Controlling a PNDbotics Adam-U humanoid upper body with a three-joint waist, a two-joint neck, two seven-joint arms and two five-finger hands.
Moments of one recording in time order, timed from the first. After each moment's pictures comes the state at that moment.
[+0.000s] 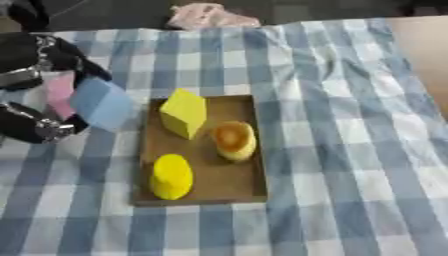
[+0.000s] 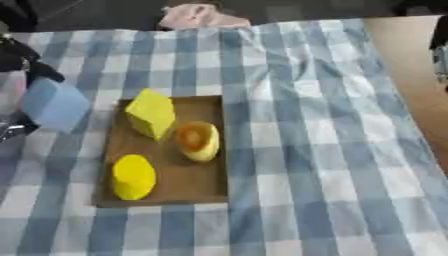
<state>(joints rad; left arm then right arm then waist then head) -0.72 0.86 -0.22 -1.78 -0.40 -0.31 -0.48 -0.32 -0.80 -0.12 -1.99 0.19 -0.16 -0.11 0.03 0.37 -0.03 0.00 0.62</state>
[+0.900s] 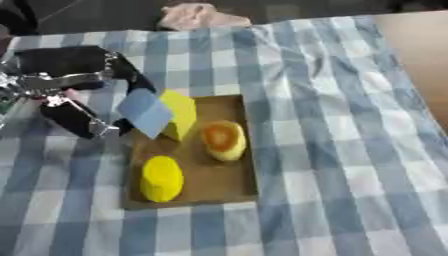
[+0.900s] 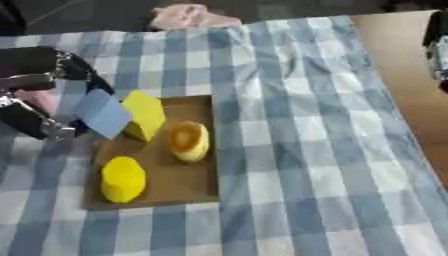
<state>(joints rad) -0.85 0.72 -0.34 -1.54 -0.48 -0.35 -0.64 -0.33 -0.80 -0.11 -1.99 0.17 -0.16 -0.09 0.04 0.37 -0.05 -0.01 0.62</state>
